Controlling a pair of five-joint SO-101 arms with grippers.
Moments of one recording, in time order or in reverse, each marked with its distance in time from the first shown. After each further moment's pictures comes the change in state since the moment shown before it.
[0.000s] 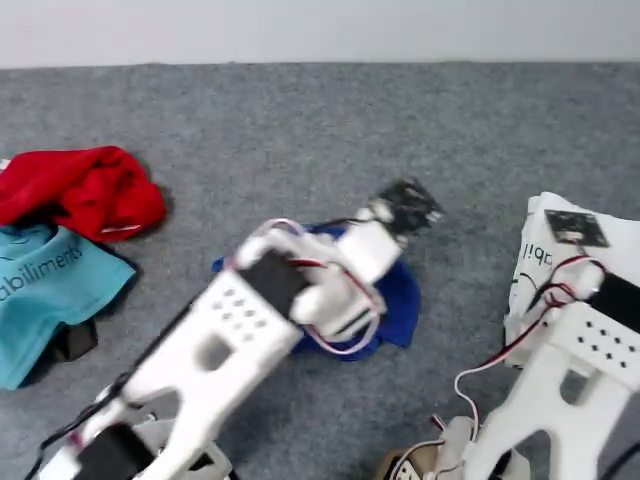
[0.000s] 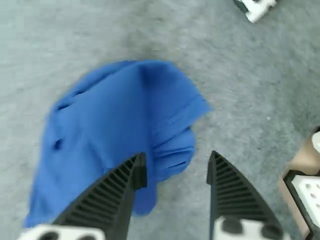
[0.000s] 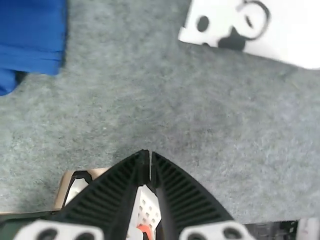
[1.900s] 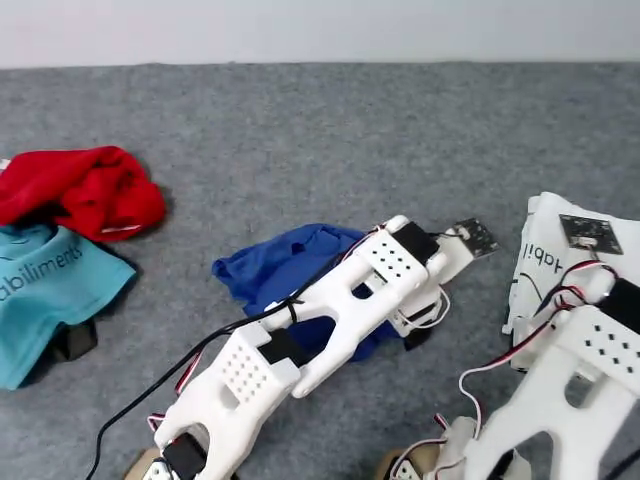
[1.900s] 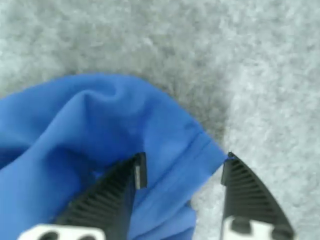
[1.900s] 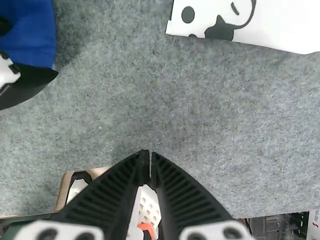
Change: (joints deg) left arm 2.7 60.6 -45.6 8.9 0.0; right arm 1.8 0.0 0.0 0.3 0.0
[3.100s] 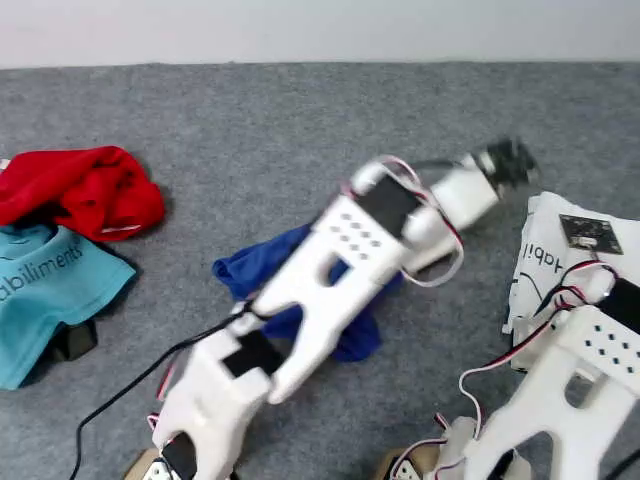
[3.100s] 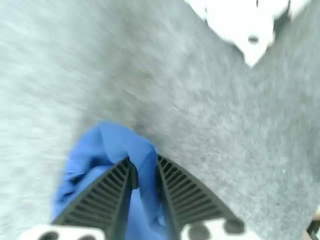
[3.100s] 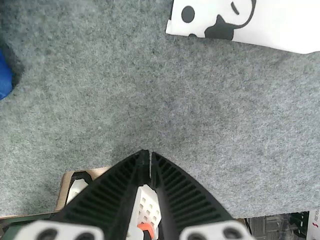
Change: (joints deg) left arm -2.7 -14.9 -20.8 9.6 -5.7; right arm 0.0 0.0 0.0 0.0 0.0
